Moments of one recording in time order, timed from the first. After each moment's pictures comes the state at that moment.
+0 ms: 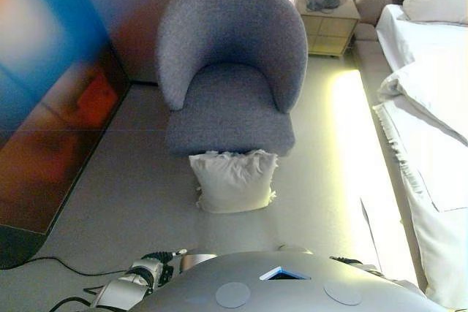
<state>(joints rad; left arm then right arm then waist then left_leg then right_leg) 0.04 0.24 -0.24 1.28 -0.10 0.25 0.11 0.06 -0.25 0.18 1.30 0.15 0.24 -0.08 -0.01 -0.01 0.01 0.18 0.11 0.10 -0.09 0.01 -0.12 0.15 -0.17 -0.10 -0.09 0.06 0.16</state>
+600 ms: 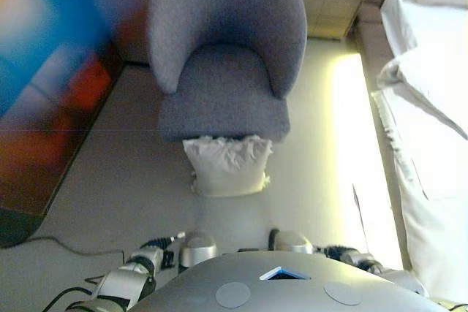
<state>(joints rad) -0.05 0.24 -0.17 1.32 -0.19 0.22 0.15 -0.04 -0.25 0.20 1.31 0.13 0.26 -0.06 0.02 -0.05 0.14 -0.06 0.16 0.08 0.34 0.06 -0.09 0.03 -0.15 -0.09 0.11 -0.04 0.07</state>
